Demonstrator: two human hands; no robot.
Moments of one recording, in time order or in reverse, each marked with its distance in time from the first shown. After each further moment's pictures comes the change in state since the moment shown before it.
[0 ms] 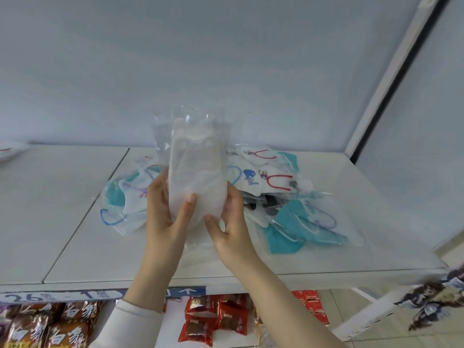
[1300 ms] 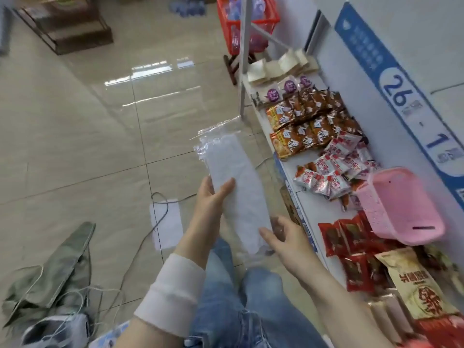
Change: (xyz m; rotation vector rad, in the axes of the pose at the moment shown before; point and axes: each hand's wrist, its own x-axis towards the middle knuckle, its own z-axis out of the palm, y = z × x) left_hand -0.336 0.017 -0.188 -0.139 1.301 -0.623; right_hand -0.215 0.120 0.148 -0.322 -1.249 0.603
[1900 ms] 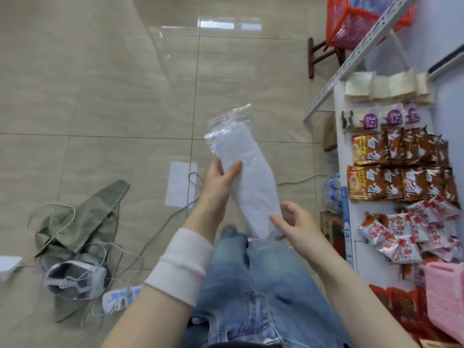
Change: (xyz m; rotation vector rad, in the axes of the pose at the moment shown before) left_hand 0.150 0.089 -0.189 -0.178 0.275 -0.014; right_hand 0.174 -0.102 0.171 -0.193 -0.283 0.090
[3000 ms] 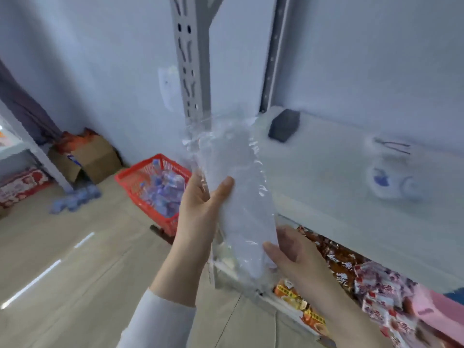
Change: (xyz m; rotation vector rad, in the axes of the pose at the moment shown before) left_hand 0.221 0.306 0.447 0.256 -1.083 0.343; right_hand 0.150 -0.309 -0.279 0.399 0.934 -0.387
